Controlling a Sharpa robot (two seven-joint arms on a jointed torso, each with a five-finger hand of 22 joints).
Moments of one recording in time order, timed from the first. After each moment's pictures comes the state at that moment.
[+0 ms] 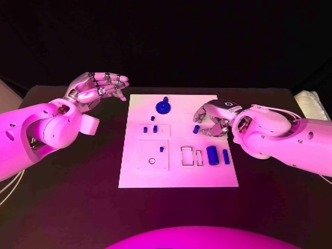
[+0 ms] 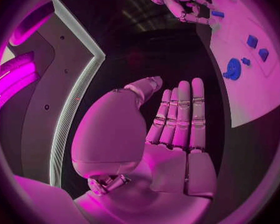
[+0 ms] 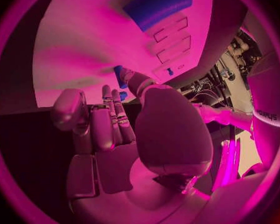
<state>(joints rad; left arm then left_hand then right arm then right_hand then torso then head) 1.24 -0.91 -0.01 1.47 -0.16 -0.11 0.41 1.37 -0.19 0.51 0.02 0.28 0.88 0.21 0.20 0.34 0.86 0.16 0.48 0.07 0.86 0.09 1.00 0.32 0.17 0.81 0.18 0.79 0.54 1.26 -0.93 -0.15 1.65 -1.61 -0.31 -0.22 1.33 -0.25 0.46 0.03 0.17 0.96 0.13 0.12 0.38 0.99 0.10 0.21 0.07 1.46 0.01 1.33 1.19 0.12 1.43 0.10 1.00 1.23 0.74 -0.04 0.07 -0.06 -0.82</state>
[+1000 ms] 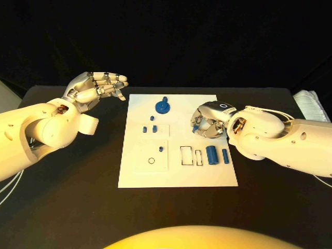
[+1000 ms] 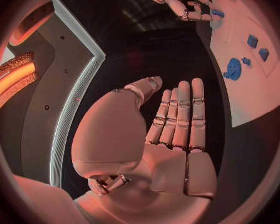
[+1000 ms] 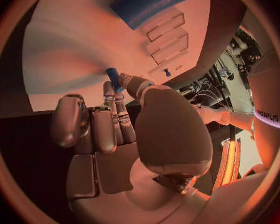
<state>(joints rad) 1.24 -0.92 -0.01 1.47 -0.16 -0.11 0.41 1.37 -0.19 0.51 0.02 0.28 0.88 0.21 0.20 0.34 0.86 0.16 0.48 0.07 0.86 0.09 0.99 0.32 0.17 0.81 0.18 0.79 0.53 1.25 -0.90 -0.15 1.65 -1.61 -0.30 -0.24 1.34 -0.22 0.57 0.07 0.15 1.06 0.13 0.15 0.39 1.12 0.07 0.25 0.07 1.46 -0.01 1.37 1.23 0.10 1.46 0.09 1.13 1.31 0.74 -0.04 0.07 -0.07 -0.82</state>
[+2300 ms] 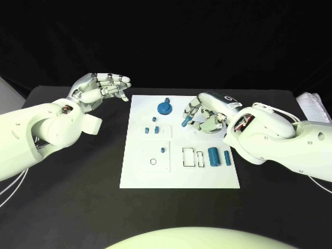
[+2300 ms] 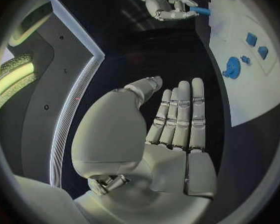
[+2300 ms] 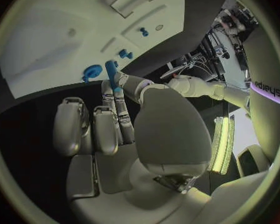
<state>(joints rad) 1.24 -0.90 -0.01 1.45 -0.16 -0.11 0.41 1.37 -0.19 0.51 0.02 0.28 0.88 0.21 0.20 0.34 0.86 0.16 0.48 0.07 0.86 0.09 0.99 0.32 0.17 0.81 0.18 0.79 0.53 1.27 -0.92 -0.13 1.81 -1.48 -0.48 -0.24 1.37 -0.19 0.66 0.00 0.05 1.11 0.11 0.20 0.41 1.18 0.10 0.24 0.08 1.46 -0.03 1.38 1.24 0.08 1.47 0.07 1.24 1.31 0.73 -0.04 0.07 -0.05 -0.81</state>
